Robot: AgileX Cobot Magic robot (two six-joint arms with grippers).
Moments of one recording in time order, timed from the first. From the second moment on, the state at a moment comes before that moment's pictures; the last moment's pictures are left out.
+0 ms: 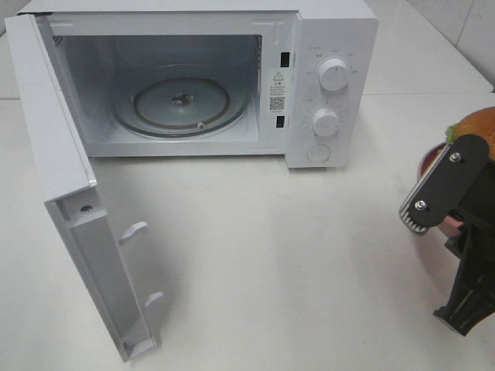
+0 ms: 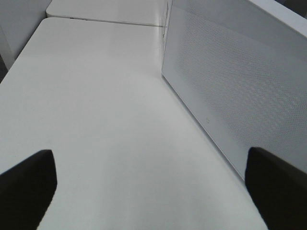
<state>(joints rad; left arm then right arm) 0.04 0.00 -0.52 -0.09 1.07 0.00 0.73 1.14 -0.39 -0.87 0.56 0.65</state>
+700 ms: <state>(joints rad) 0.04 0.00 -0.52 -0.09 1.07 0.00 0.45 1.40 -0.39 -1.03 0.43 0.96</state>
